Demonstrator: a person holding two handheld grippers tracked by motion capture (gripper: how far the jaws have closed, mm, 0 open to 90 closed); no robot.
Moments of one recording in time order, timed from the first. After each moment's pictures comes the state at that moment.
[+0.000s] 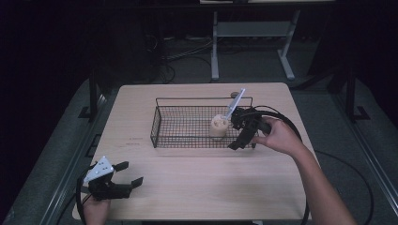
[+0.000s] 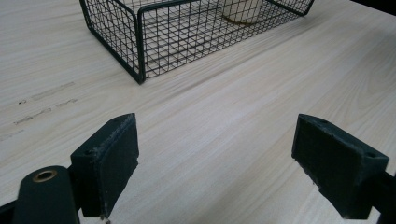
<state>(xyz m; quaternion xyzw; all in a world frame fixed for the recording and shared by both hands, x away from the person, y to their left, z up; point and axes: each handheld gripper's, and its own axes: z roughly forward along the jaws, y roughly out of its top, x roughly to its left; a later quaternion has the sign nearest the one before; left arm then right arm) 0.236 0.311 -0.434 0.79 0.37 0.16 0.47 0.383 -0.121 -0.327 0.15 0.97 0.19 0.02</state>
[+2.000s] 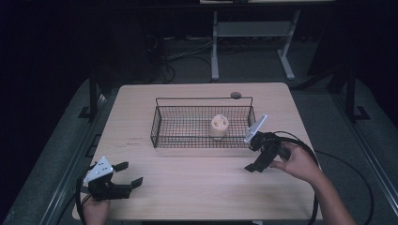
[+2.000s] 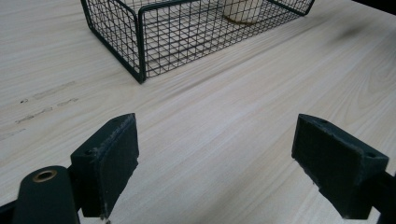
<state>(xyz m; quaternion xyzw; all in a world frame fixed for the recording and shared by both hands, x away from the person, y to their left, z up) 0.234 0.311 -0.433 0.79 0.37 0.16 0.47 0.338 -0.174 -0.380 0.18 0.96 0.20 0.00</state>
